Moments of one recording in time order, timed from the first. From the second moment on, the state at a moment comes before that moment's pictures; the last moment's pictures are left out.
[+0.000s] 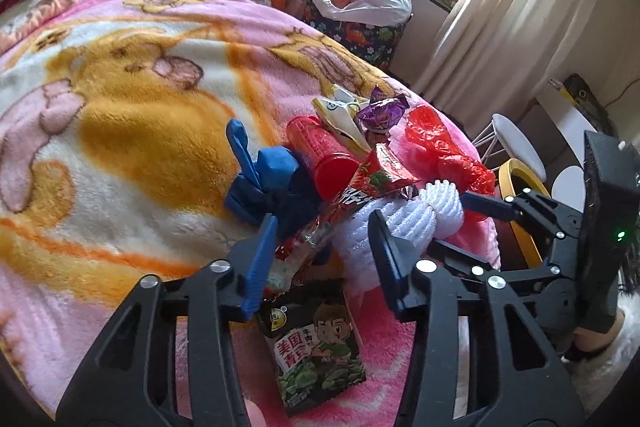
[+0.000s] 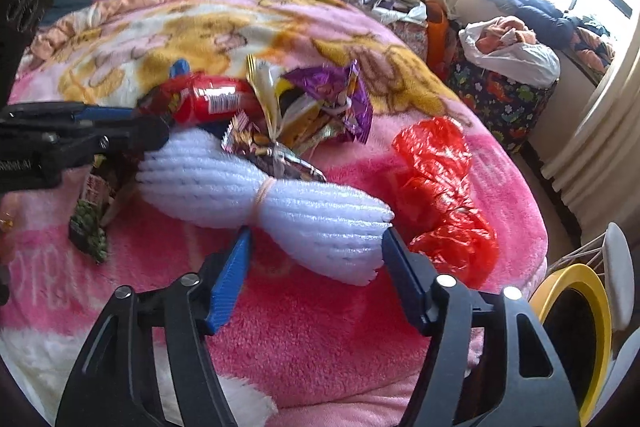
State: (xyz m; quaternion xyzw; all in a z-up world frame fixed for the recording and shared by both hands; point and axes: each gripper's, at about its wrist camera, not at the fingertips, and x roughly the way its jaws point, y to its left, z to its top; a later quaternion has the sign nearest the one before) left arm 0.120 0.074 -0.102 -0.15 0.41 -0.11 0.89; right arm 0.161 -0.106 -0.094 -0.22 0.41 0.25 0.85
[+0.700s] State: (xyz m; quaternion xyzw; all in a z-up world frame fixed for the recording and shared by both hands) left arm 0.111 0.077 -0.071 -0.16 0.37 -0.13 0.91; right arm 0.131 -0.127 -0.073 -0.17 0.36 0.24 0.88
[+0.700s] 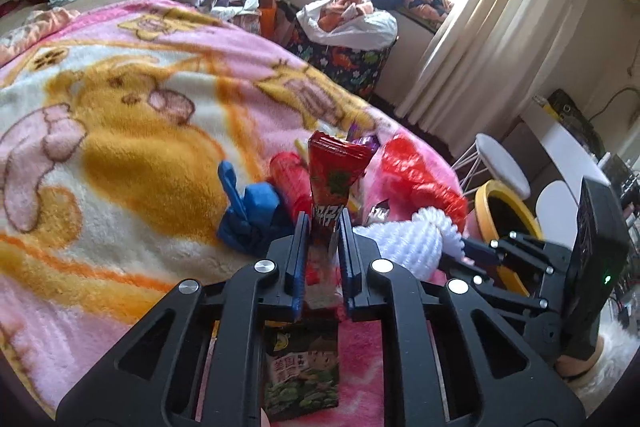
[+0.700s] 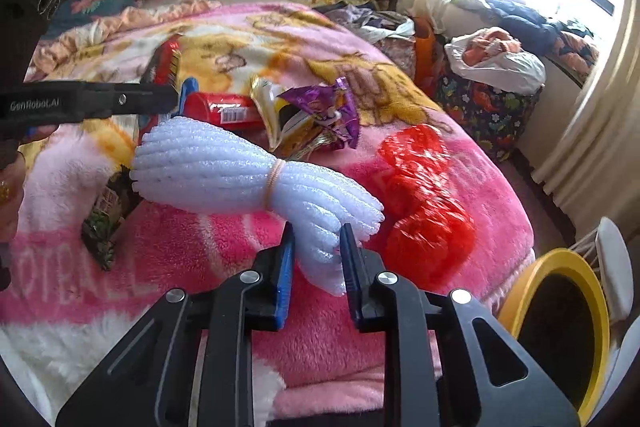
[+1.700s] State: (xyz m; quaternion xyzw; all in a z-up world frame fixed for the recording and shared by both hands) left arm 0.100 0.052 -0.020 -0.13 0.31 -0.15 0.93; right arm 0.101 -0.184 -0.024 -0.05 0.30 0.22 0.93
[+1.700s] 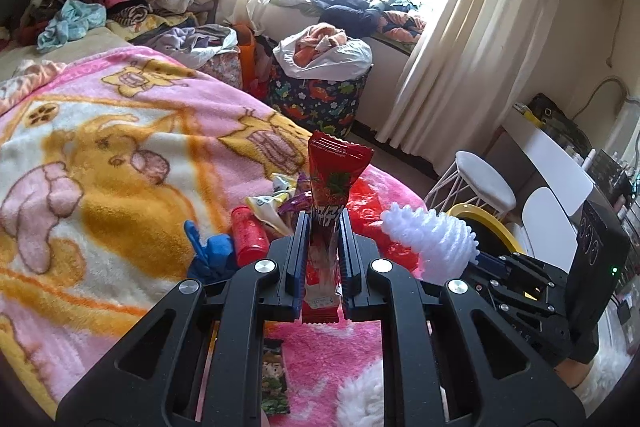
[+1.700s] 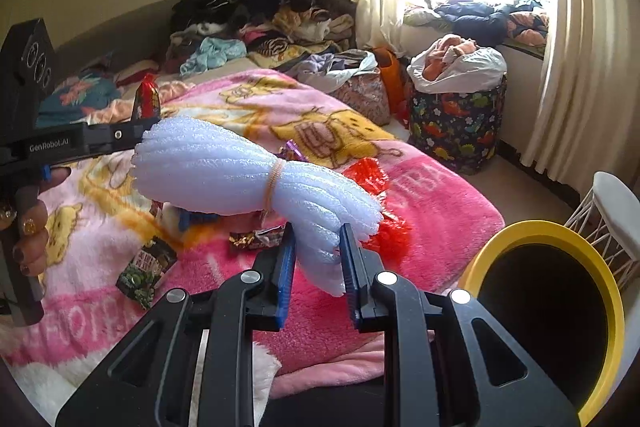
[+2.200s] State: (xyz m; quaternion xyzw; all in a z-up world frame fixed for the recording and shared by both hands) left arm 0.099 0.020 -0.009 -0.11 0.31 -0.17 0.93; right arm 0.098 -0.215 -0.010 -0.02 0.29 0.20 0.94
